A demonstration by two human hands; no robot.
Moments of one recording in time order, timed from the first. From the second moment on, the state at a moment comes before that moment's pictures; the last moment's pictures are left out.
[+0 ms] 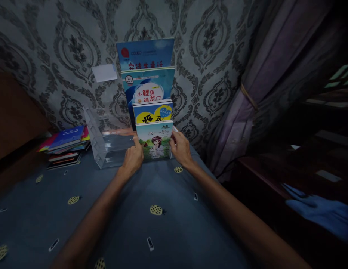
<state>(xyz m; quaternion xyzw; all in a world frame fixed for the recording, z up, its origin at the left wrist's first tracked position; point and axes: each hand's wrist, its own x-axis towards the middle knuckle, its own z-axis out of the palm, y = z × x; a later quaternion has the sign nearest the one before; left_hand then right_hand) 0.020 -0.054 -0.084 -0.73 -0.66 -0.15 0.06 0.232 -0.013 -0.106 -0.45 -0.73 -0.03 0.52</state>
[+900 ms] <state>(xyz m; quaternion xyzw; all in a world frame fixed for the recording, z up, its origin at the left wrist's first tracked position) 0.019 -0.052 -0.085 -0.73 -0.67 -0.14 0.08 0.231 -0.016 -0.103 -0.44 -0.73 0.00 0.52</state>
